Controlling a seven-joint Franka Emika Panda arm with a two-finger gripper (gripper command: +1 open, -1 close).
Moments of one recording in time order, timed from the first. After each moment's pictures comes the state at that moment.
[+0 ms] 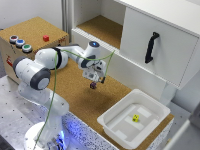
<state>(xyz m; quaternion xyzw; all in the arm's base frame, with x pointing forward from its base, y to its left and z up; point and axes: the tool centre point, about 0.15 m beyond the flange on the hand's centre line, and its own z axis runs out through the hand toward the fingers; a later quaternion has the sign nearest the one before) 0.378 0.003 0.265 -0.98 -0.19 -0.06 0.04</state>
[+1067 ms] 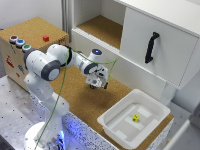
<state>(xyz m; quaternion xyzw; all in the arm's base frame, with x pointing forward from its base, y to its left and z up) 0.404 0.000 0.208 -0.98 -0.20 -0.04 0.03</state>
